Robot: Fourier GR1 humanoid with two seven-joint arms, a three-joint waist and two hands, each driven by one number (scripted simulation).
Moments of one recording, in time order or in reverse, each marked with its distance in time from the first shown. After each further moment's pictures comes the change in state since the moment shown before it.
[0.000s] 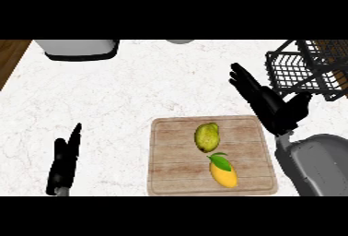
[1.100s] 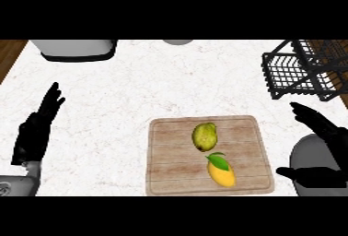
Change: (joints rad) left arm -0.134 0.160 0.050 -0.207 -0.077 -0.065 -0.040; right arm 0.436 -0.326 -0.113 -0.382 0.184 -0.109 0.149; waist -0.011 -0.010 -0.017
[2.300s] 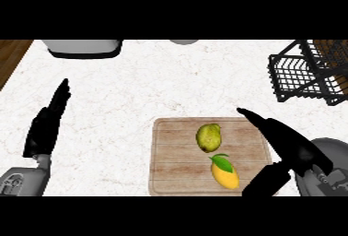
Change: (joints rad) left arm -0.052 -0.063 0.022 0.055 -0.054 -0.048 -0.019; right arm -0.388 0.056 0.335 -0.108 0.130 0.226 0.799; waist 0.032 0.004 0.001
